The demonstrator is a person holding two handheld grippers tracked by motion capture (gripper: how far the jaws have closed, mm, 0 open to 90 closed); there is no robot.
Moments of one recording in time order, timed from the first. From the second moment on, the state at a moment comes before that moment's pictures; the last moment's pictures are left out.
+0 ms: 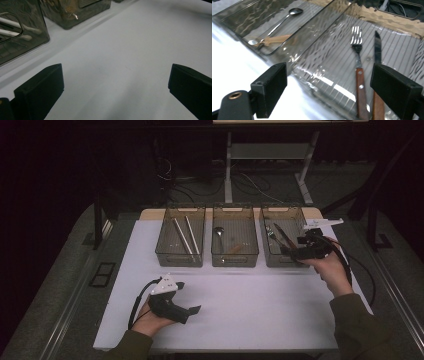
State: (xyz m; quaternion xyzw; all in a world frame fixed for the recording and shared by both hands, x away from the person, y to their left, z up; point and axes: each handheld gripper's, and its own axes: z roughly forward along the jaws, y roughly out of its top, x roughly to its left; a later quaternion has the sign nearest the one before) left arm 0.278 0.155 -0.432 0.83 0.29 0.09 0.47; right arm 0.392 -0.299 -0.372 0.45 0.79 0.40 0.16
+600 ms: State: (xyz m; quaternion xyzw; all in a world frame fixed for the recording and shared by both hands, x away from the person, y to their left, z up) left arm 0.276 0.153 -0.432 0.83 0.29 0.09 0.47; right arm 0.310 -0.301 -0.404 0.41 0.79 0.44 0.14
